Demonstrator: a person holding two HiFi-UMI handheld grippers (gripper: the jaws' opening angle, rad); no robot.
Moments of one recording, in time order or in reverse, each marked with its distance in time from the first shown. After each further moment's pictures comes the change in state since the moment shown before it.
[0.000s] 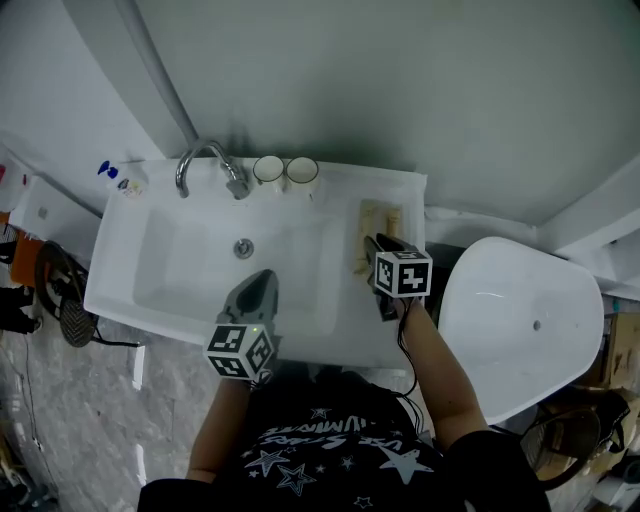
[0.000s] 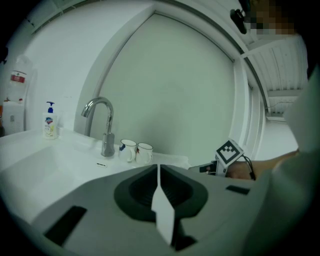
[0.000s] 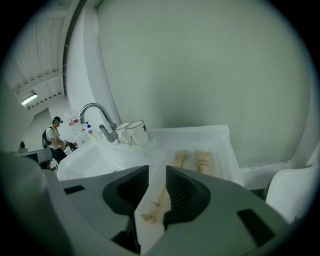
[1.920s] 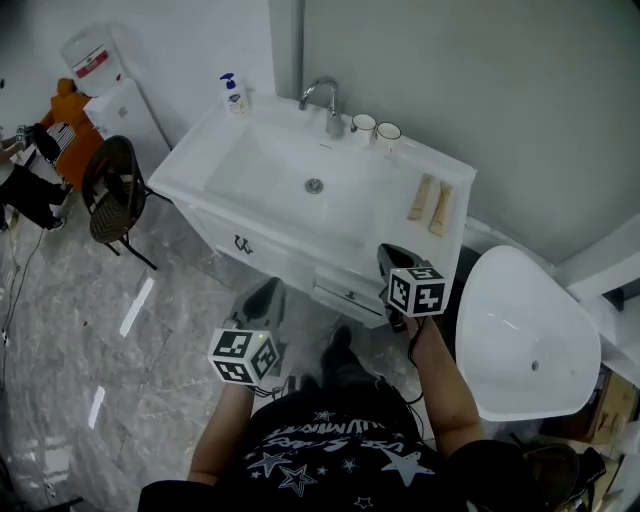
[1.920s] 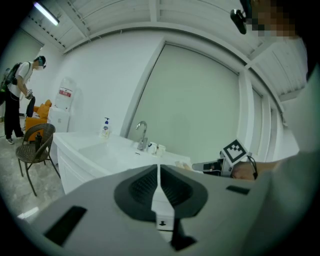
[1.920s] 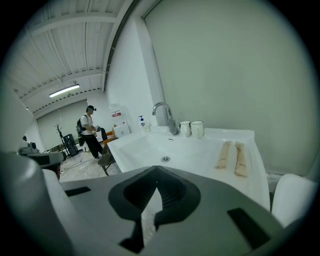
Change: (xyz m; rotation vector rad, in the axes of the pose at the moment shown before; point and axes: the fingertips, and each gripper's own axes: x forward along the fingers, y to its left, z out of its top) left arm -0.292 -0.031 -0.097 -0.104 -0.147 0.225; right arm -0.158 0.195 -0.114 -0.235 -0.071 0.256
